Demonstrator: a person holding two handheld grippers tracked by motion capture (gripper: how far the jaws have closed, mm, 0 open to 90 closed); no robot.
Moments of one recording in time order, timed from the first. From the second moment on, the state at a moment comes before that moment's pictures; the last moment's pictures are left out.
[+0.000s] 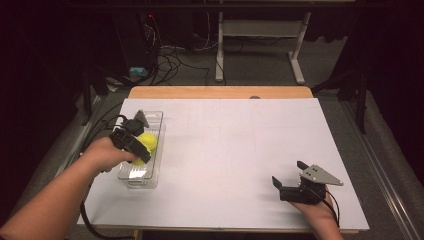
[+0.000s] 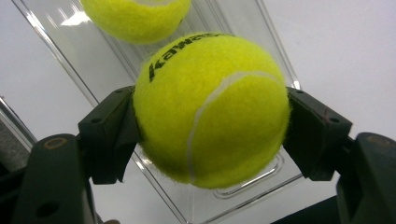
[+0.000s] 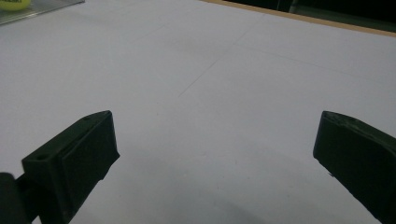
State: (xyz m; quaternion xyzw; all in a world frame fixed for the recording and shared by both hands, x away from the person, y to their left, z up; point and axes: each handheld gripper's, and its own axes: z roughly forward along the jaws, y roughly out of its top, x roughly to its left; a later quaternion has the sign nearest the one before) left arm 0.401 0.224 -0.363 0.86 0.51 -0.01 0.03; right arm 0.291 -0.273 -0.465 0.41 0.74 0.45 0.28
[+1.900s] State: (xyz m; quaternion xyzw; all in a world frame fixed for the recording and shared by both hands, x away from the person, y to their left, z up) left arm 0.399 0.102 -0.363 0.91 0.41 -0.02 0.07; right arm 0.290 -0.271 -0.464 0.41 0.74 0.45 0.28
